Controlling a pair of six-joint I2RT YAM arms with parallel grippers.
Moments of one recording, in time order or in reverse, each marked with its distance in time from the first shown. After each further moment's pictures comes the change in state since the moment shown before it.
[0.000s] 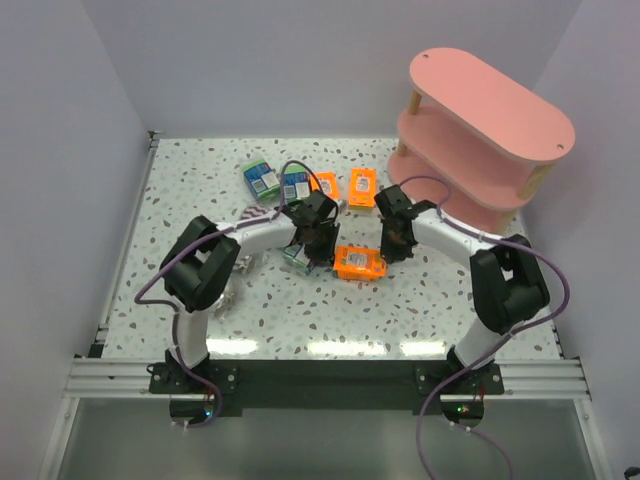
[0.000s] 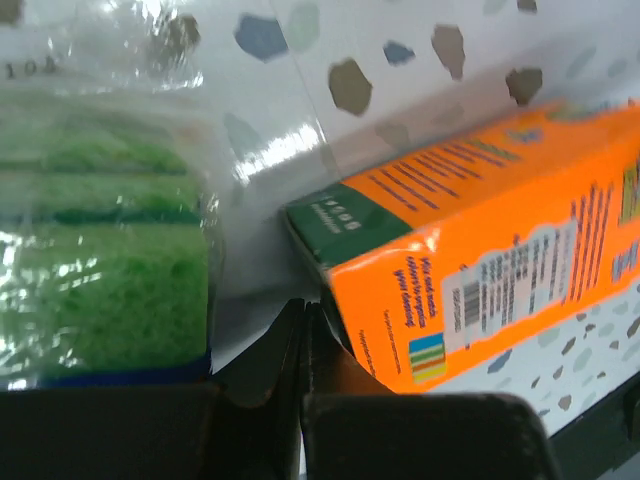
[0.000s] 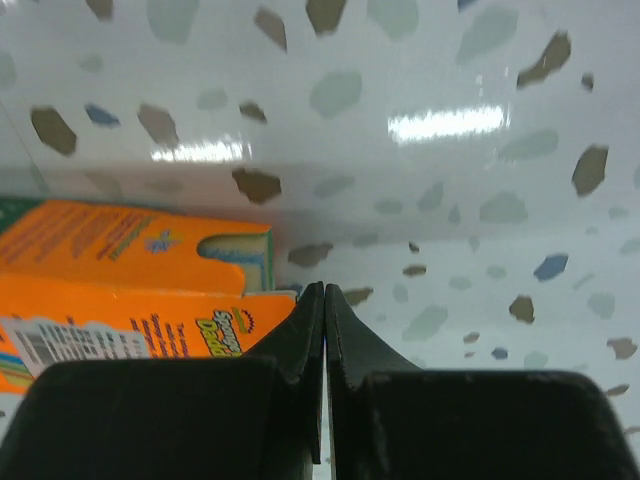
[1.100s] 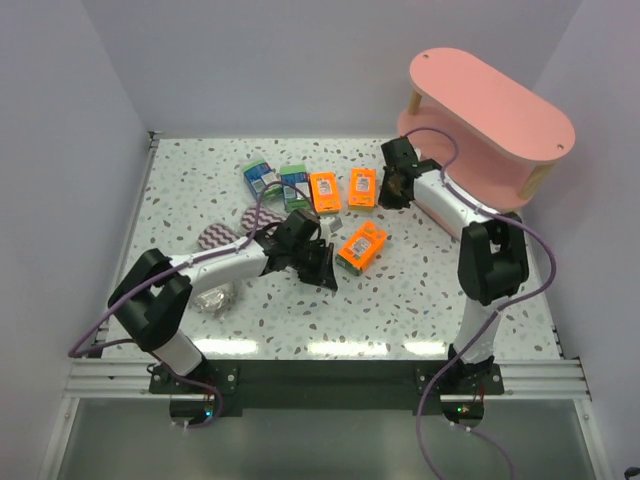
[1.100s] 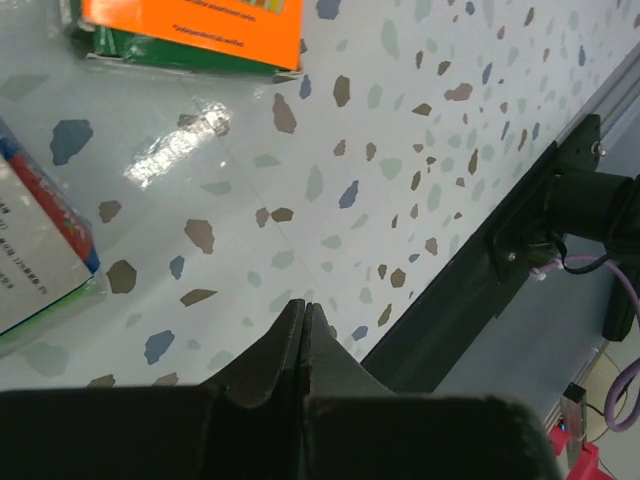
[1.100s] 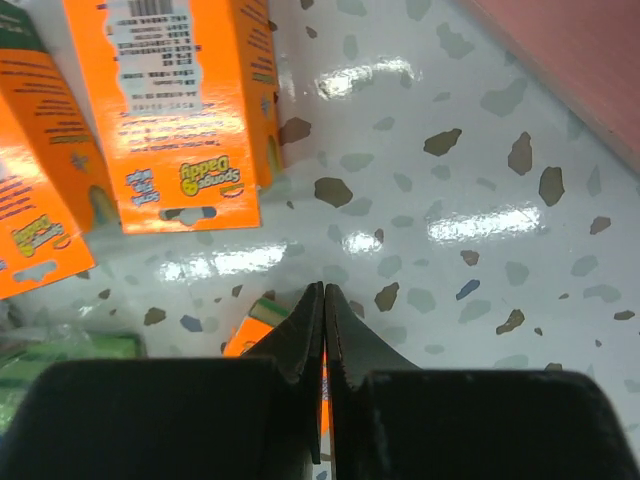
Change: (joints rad) left arm -0.049 -0.340 -0.294 0.113 0.239 -0.100; right arm -0.106 0.140 0.364 0.042 0.008 -0.028
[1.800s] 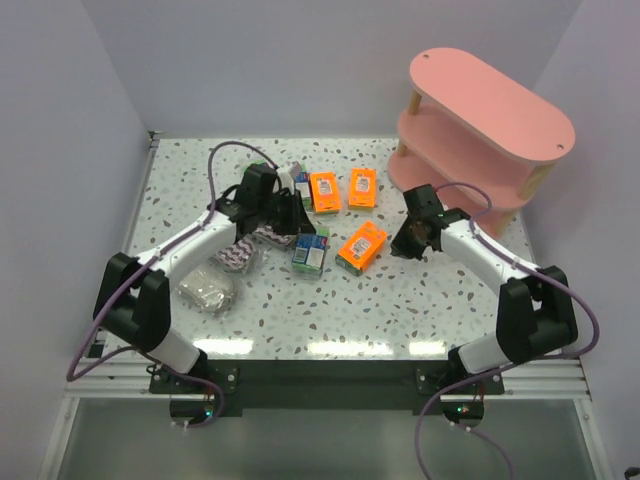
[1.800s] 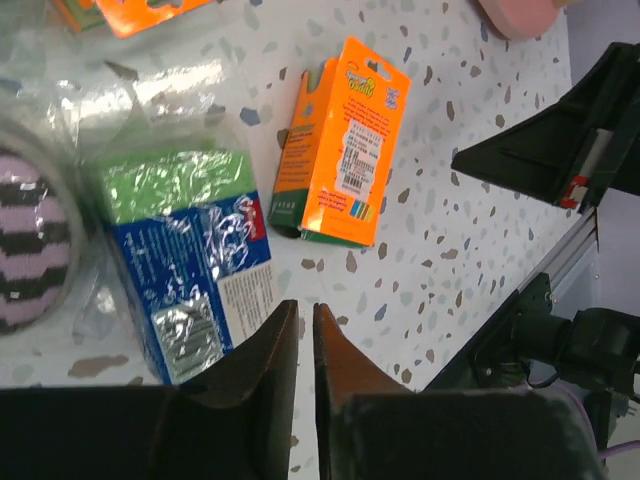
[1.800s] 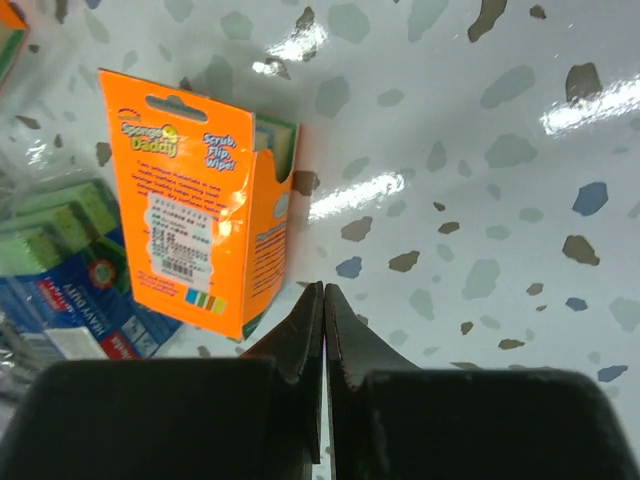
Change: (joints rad) left arm 0.288 -0.106 0.086 -0.040 -0.030 0.038; right arm 0.000 -0.418 -0.524 0.013 -0.138 0.367
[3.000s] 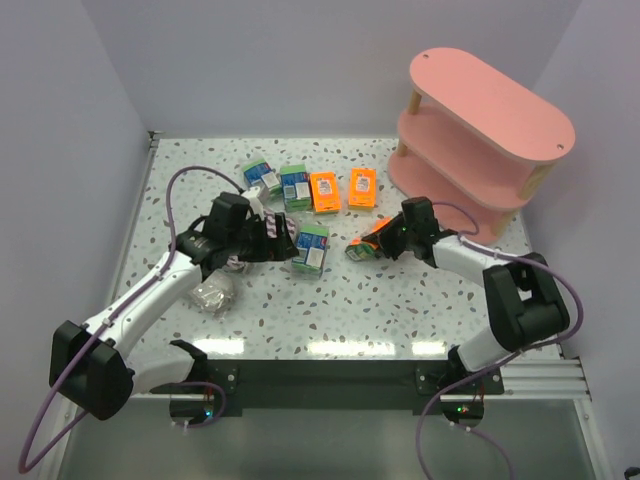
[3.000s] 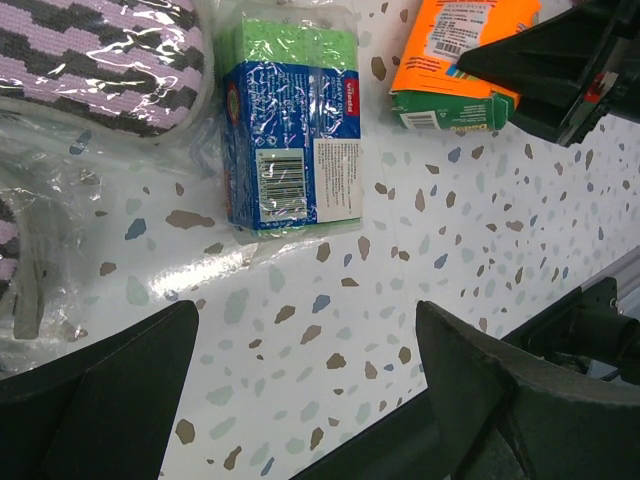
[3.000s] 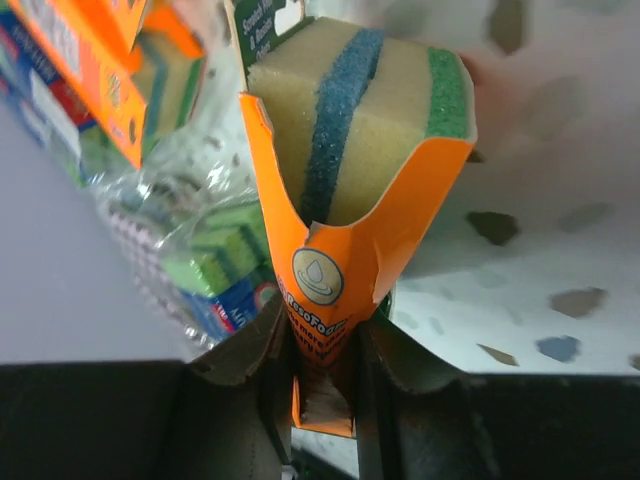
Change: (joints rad) left arm 0.002 -0.333 -0.180 -0.164 -0.190 -0.004; right arm -0.002 0.089 -0.198 0.525 -0.195 0.362
